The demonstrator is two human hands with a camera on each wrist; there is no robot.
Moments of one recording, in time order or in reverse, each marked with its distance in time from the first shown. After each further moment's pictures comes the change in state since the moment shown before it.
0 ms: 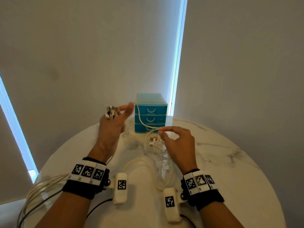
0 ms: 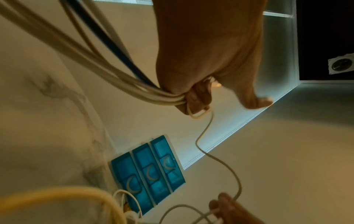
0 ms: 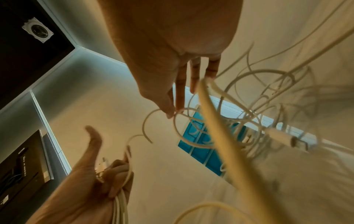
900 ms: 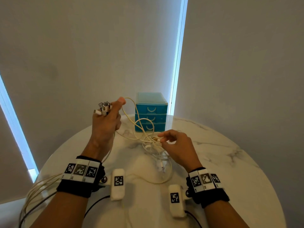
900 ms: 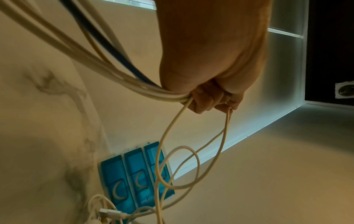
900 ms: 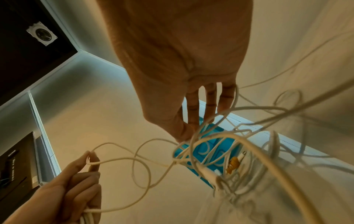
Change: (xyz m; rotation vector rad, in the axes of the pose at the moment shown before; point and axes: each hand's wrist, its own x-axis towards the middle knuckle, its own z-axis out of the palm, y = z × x) left_hand 0.003 0.014 -0.005 -0.067 0.062 0.039; right_hand 0.003 0.011 -0.008 -0.096 -0.286 0.036
